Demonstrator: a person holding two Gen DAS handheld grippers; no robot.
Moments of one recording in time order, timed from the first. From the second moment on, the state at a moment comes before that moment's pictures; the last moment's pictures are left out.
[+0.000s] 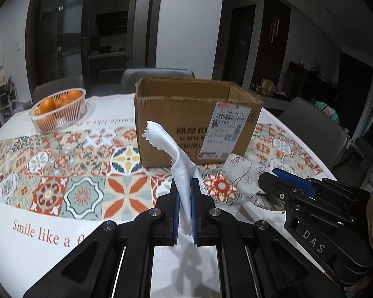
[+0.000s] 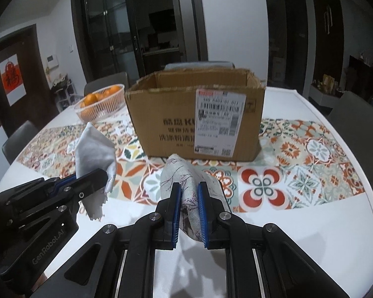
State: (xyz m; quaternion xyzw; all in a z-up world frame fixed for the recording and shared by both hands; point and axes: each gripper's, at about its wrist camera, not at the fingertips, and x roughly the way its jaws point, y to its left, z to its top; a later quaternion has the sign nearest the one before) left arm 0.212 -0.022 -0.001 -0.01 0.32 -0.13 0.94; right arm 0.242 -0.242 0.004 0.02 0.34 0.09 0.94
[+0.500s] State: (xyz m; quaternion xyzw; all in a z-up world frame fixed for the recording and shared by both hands) left arm 0.215 -0.024 0.040 -0.01 0.26 -0.15 0.95; right arm 0.234 -0.248 0.051 0.03 0.26 0.08 0.96
